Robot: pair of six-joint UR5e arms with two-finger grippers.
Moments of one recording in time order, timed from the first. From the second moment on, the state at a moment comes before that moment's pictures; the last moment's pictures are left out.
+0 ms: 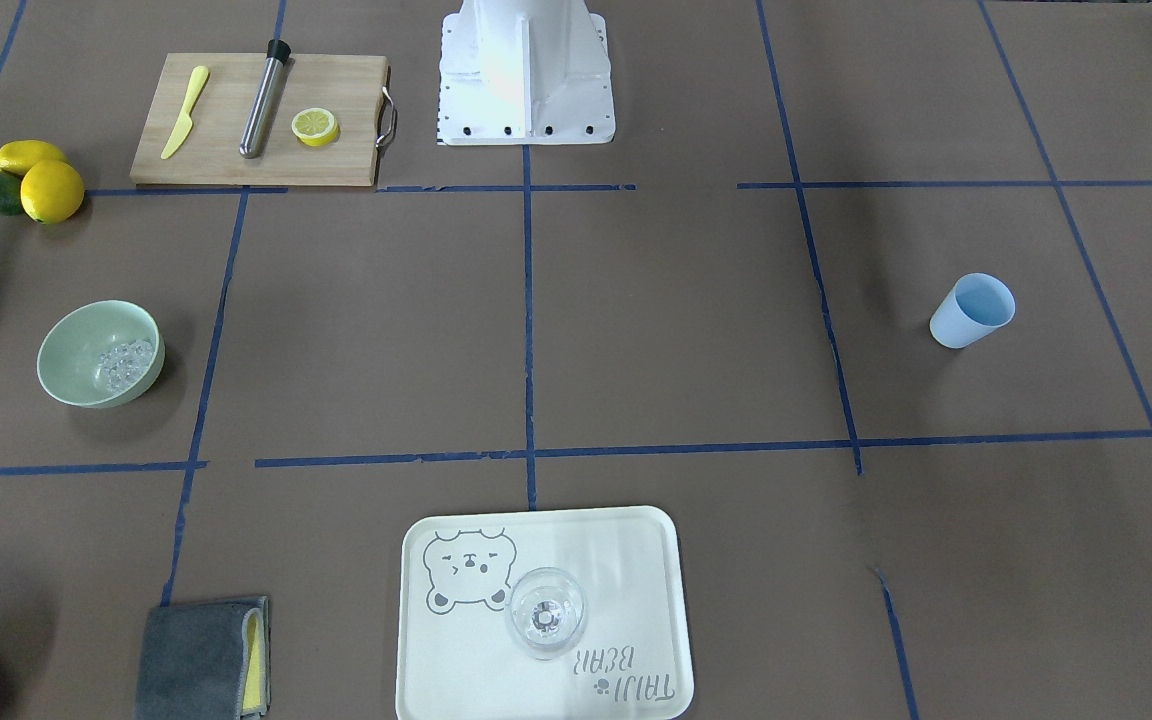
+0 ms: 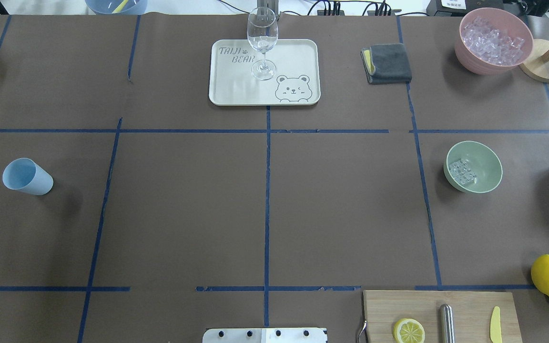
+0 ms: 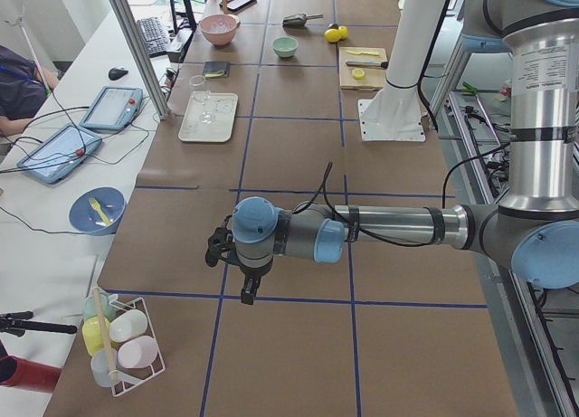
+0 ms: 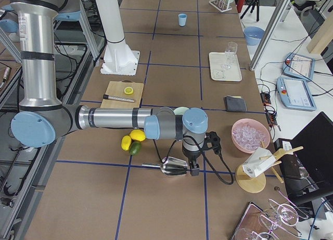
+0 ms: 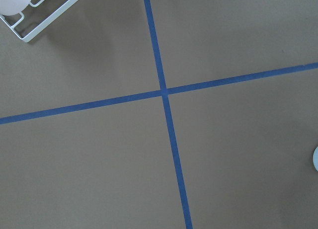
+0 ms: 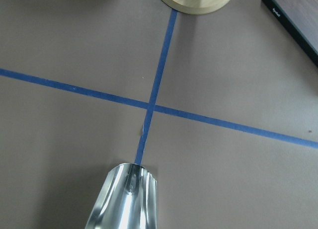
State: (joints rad) left arm -1.58 -1.48 -1.66 -1.70 -2.40 0.09; right arm 1.59 -1.59 1.63 -1.55 2.27 -0.16
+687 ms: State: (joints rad) left arm -1.58 -1.46 -1.66 -1.70 -2.40 0.09; right arm 1.60 -1.65 1.62 -1.57 2.28 -0.16
